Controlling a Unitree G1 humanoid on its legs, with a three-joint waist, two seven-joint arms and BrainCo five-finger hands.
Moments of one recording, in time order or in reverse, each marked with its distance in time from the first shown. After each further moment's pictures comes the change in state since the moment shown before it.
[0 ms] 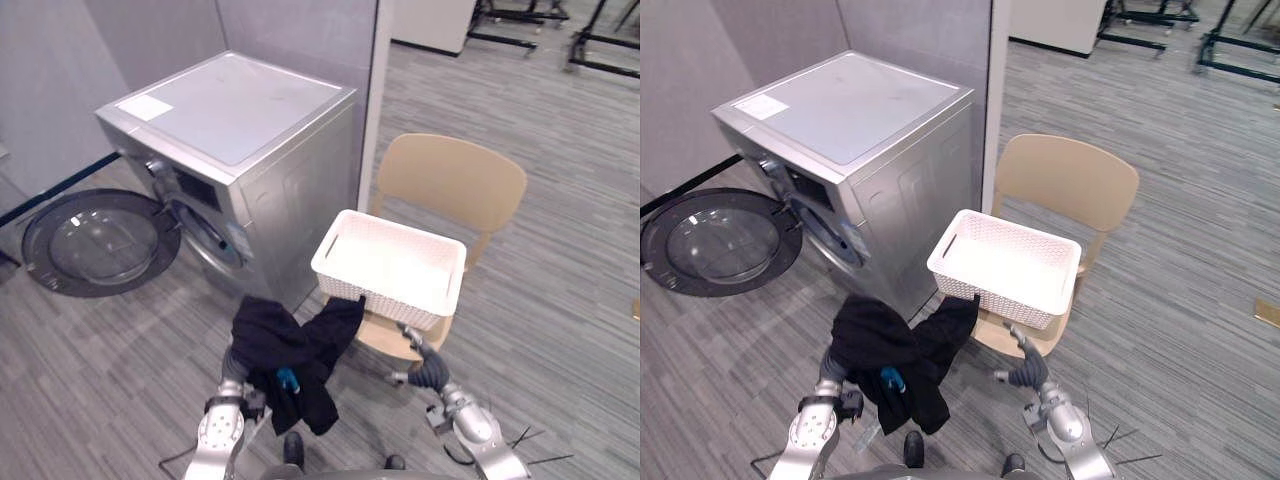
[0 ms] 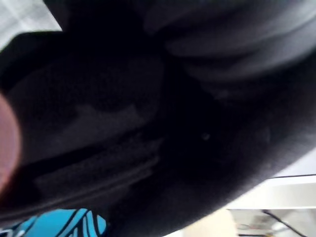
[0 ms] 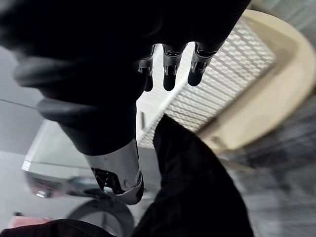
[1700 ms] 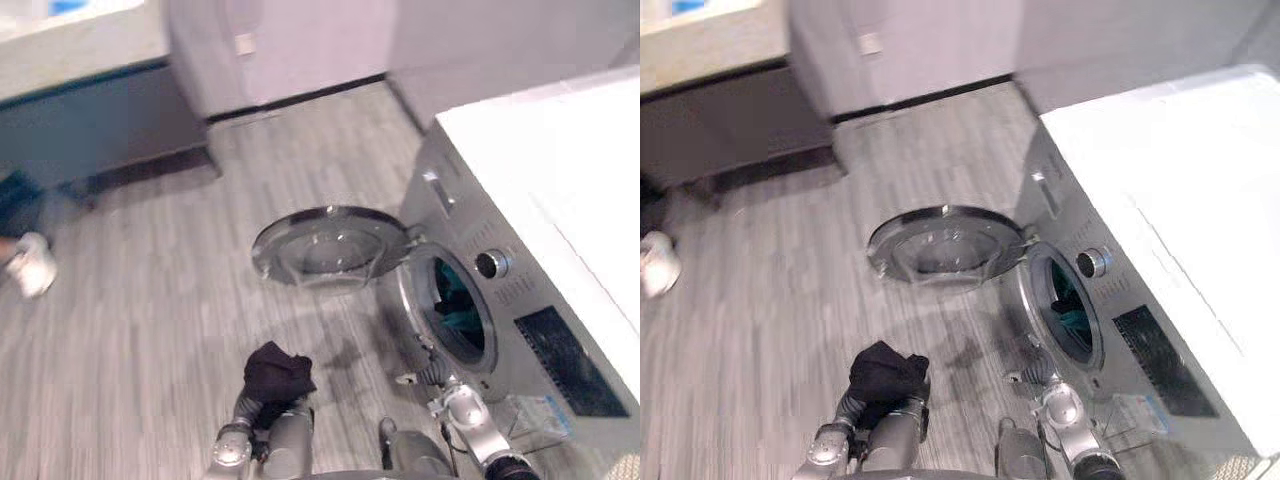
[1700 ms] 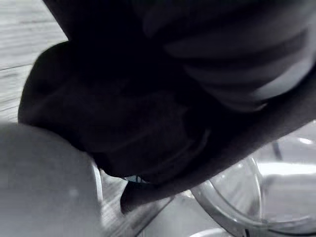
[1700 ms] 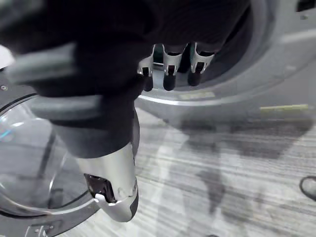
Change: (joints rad) left arm -0.153 -0.019 0.010 0.403 0.035 0.075 -0.064; right arm -0.173 0.109 -0.103 0.315 -0.083 0.055 -0.081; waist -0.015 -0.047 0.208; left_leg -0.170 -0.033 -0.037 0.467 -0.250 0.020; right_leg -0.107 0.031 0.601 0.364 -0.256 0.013
